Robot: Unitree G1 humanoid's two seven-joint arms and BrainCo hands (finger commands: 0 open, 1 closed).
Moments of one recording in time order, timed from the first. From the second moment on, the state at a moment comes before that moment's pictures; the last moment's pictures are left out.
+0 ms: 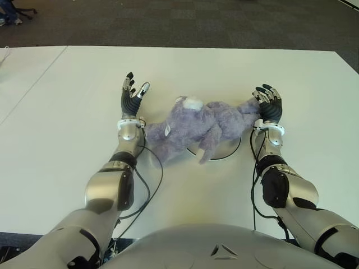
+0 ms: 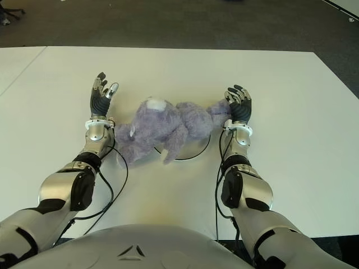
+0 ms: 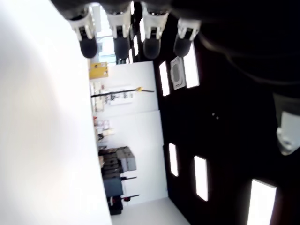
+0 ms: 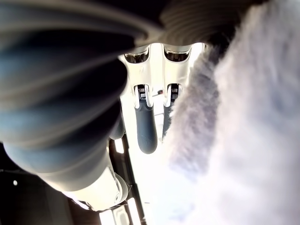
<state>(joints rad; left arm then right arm) -0.59 0.10 0.21 1.24 0.14 -0.77 0.23 -0.60 -0.14 -0.49 1.21 0.16 -0.61 0.10</state>
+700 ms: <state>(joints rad) -0.58 0.08 0.24 1.23 0.07 -0.64 0.18 -0.60 -0.14 -0.49 1.21 0.16 -0.61 0.10</state>
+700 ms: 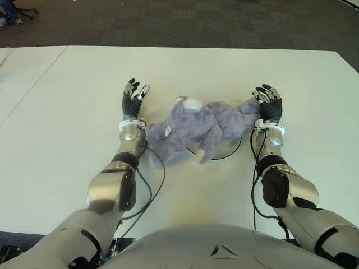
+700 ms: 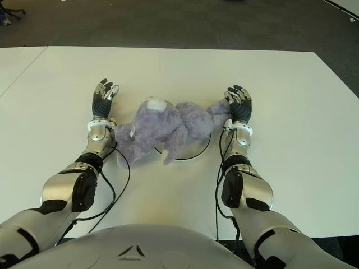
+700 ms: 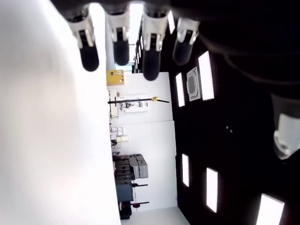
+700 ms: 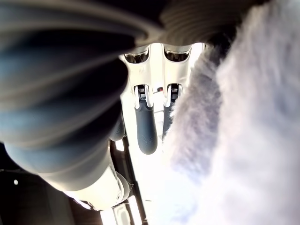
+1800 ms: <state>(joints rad) -0.58 0.07 0.29 1.23 0.03 -0.64 0.11 -0.60 -0.14 -0.48 1.21 0.16 -0.61 0.10</state>
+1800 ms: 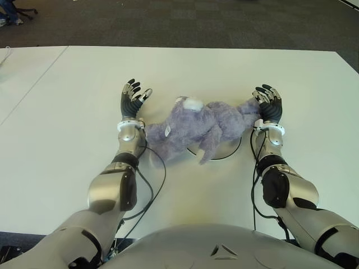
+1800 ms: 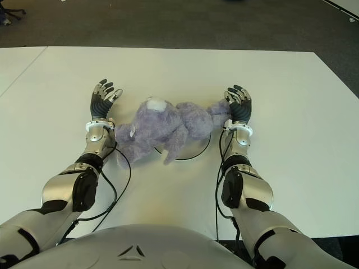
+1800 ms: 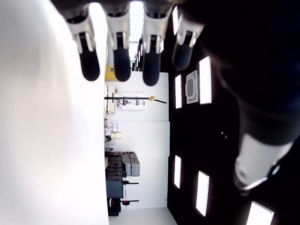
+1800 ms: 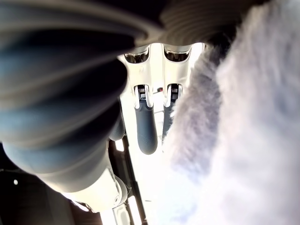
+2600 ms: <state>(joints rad) -0.58 0.07 0.28 1.23 0.04 -0.63 0.13 -0.60 -0.14 -0.48 1.21 0.16 -0.61 0.10</state>
